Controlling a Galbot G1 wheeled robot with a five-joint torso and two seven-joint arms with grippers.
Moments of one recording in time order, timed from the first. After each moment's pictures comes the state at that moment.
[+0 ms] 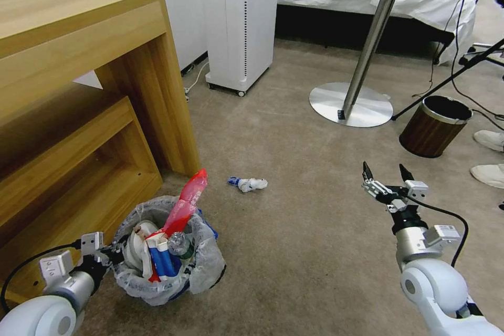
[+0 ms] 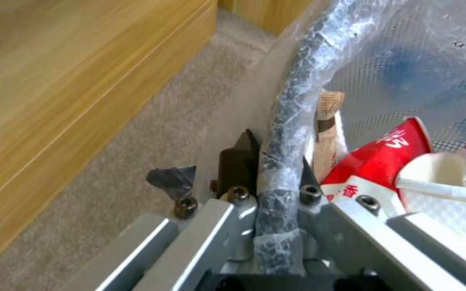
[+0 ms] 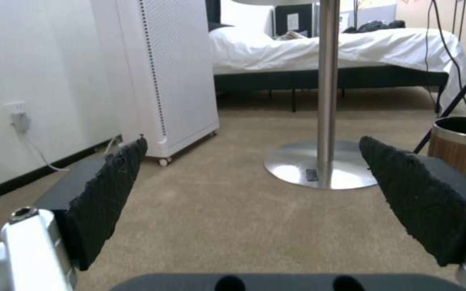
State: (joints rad) left arm 1.65 -1.18 -0.88 -2.12 -0.67 0.63 -0.05; right arm -1.41 1.08 0.59 1.96 0.55 0.13 0.12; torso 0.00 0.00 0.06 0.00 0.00
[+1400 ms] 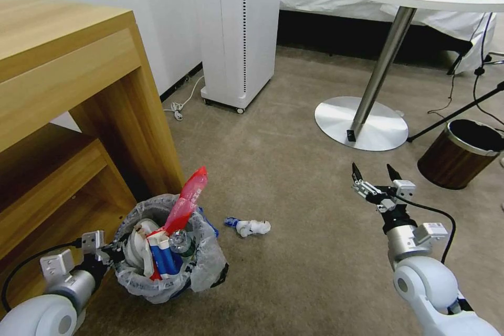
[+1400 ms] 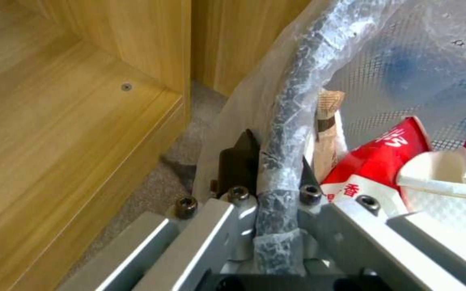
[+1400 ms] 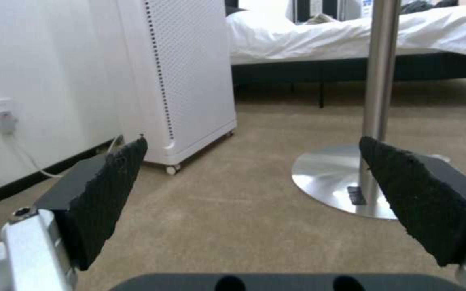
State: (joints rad) left arm 1.64 -1.19 -0.88 -2.12 -0.67 0.63 -0.05; right arm -1.38 1.06 0.53 1.95 0.56 0.12 0.11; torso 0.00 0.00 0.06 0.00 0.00
